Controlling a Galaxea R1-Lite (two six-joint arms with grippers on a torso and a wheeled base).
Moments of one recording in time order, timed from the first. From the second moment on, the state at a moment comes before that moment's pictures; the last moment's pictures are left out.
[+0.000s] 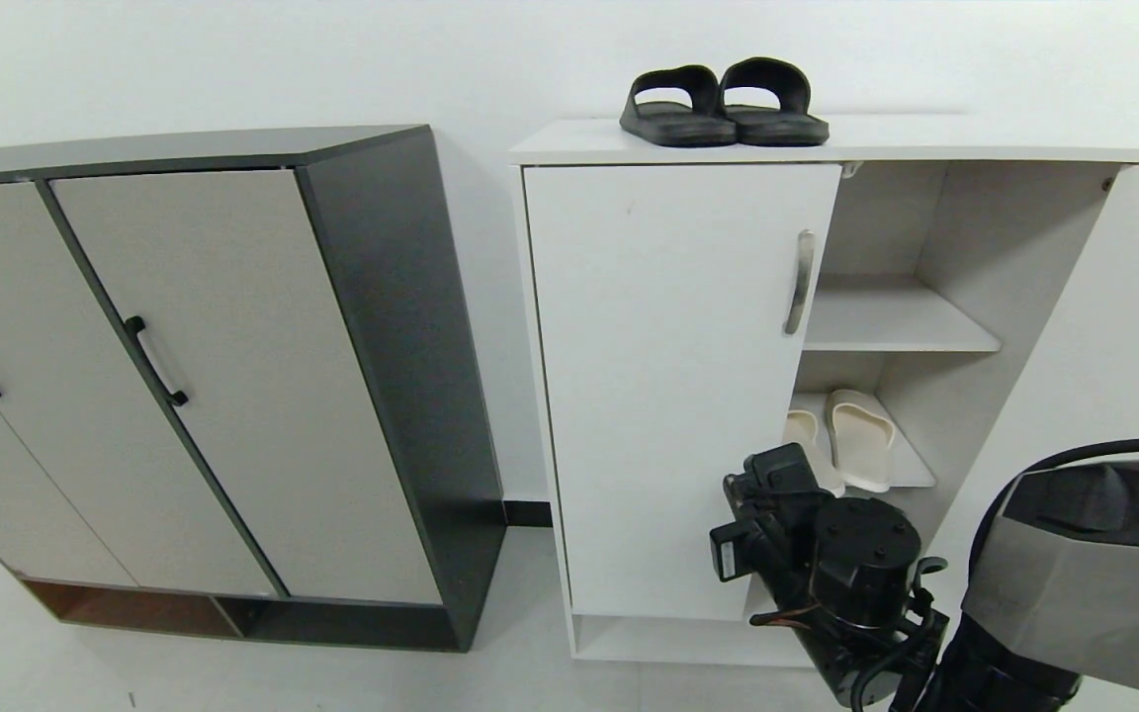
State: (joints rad) left arm 0.00 0.00 0.00 0.00 0.02 0.02; right arm 0.75 2.17 -0.57 -1.56 -0.51 -0.09
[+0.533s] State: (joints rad) left arm 0.00 0.00 0.00 0.00 0.02 0.02; right arm 0.76 2.17 -0.57 -1.56 -0.51 -0.10
